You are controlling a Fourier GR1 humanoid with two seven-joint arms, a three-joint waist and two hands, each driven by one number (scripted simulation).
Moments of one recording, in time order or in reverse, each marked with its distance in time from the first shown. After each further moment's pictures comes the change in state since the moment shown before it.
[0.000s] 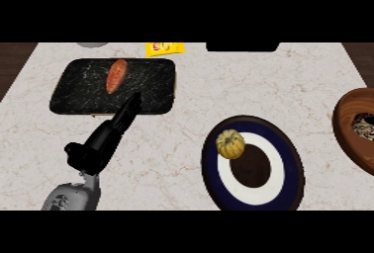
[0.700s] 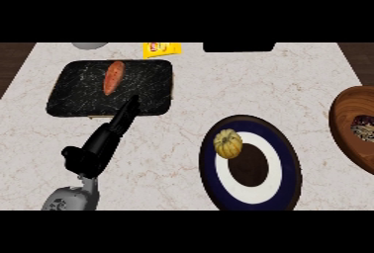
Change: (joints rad) left arm 0.026 -0.005 0.006 -0.012 -0.001 -0.007 -0.005; right arm 0.058 -0.038 -0.264 -0.068 -0.248 -0.200 -0.100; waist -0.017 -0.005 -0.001
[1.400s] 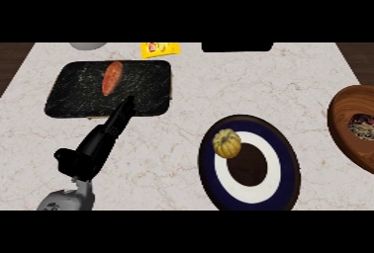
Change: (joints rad) left arm 0.021 0.008 0.016 -0.034 0.001 -0.007 0.022; right arm 0.420 0.005 -0.388 -0.125 -0.398 0.172 -0.243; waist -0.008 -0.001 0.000
